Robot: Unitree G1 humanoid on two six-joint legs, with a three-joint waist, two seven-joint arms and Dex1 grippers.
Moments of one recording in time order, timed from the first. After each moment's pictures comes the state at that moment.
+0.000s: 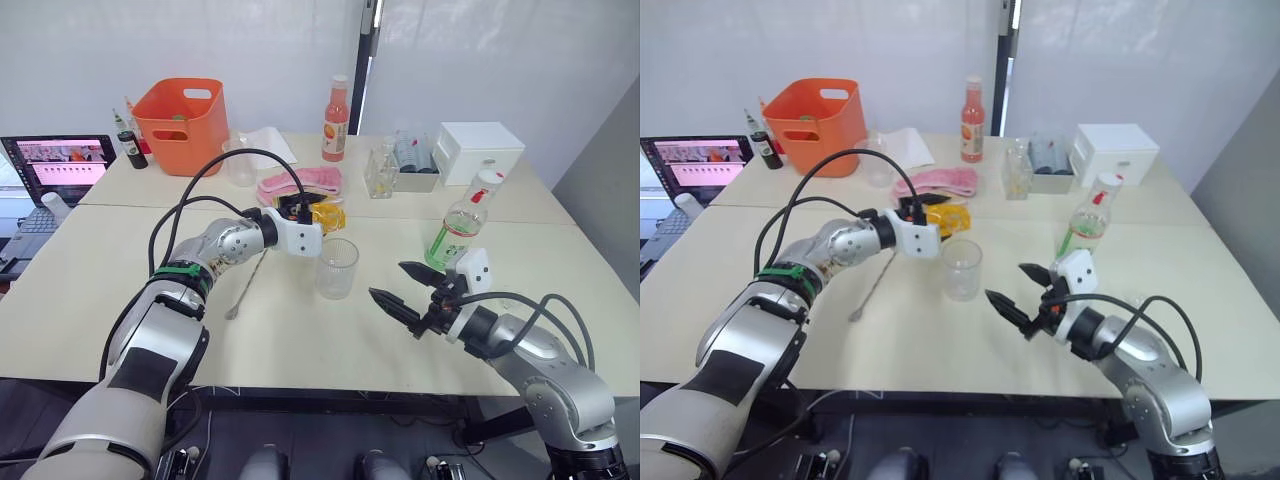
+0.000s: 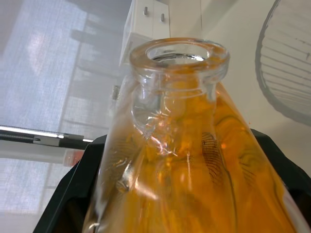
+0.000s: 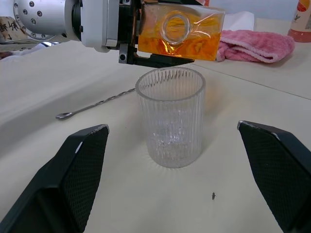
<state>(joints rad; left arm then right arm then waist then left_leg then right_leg) -1.21 0.43 -0.40 1.20 0.63 -0.88 -0.24 -0.17 -0.51 -0.08 -0.50 0.61 0.60 0.54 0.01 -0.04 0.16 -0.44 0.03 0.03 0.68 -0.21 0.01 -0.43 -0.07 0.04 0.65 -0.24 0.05</state>
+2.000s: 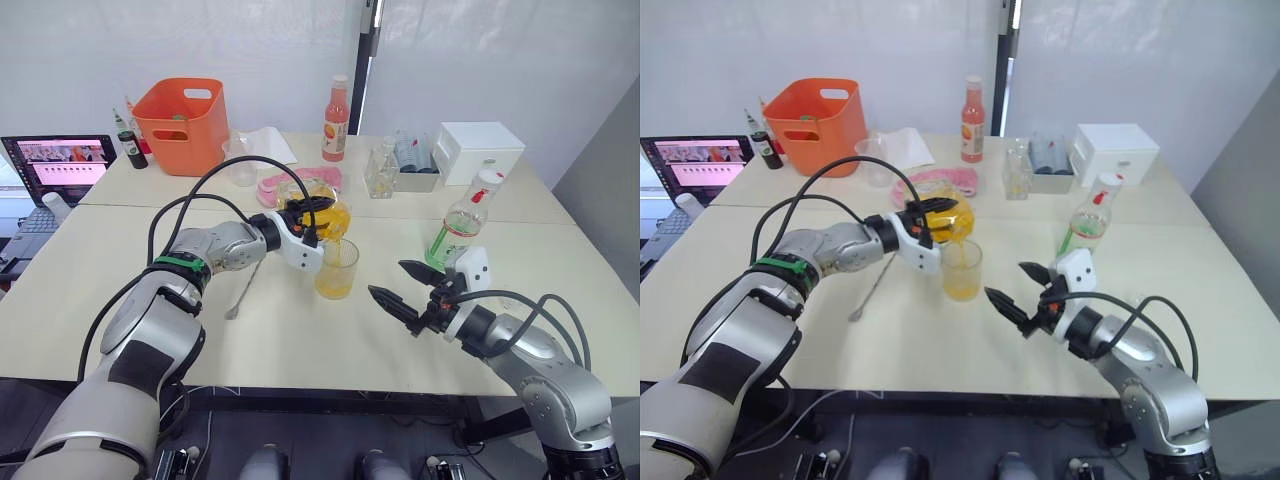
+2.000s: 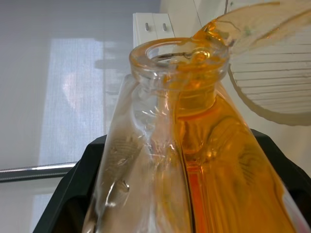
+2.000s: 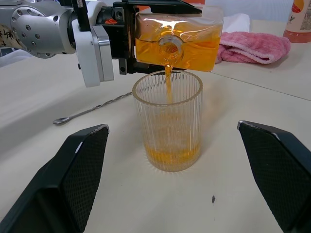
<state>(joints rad) -1.25 0.47 -0.59 1.20 0.90 -0.91 0.16 -0.18 -0.50 -0.08 -0.50 0.61 0.60 0.52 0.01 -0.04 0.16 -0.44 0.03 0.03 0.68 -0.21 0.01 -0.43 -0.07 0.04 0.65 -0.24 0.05</state>
